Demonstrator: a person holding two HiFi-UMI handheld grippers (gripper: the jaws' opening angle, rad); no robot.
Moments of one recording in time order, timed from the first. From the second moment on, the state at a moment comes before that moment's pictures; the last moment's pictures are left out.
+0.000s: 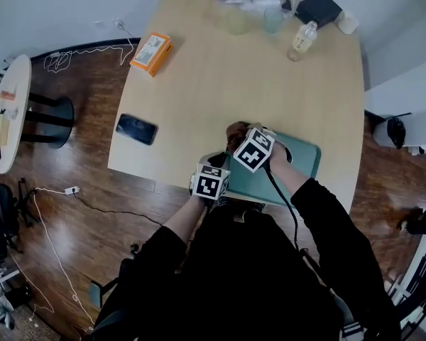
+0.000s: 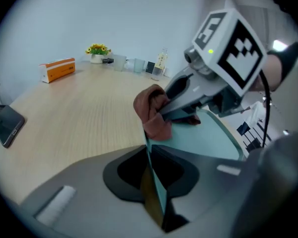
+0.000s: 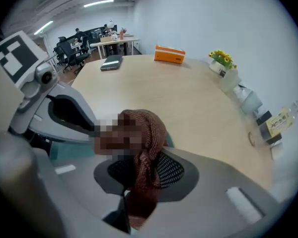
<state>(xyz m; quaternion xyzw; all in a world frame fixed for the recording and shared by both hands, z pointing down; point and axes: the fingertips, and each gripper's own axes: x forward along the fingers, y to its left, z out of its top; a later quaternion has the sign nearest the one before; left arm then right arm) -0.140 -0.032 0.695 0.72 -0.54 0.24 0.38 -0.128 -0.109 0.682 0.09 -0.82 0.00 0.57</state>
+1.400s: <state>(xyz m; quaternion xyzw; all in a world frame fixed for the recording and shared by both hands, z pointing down) -0.142 -0.022 0.701 0.71 -0.54 0.24 0.37 -0.072 0.061 0.686 0.01 -0.85 -0.01 0.53</state>
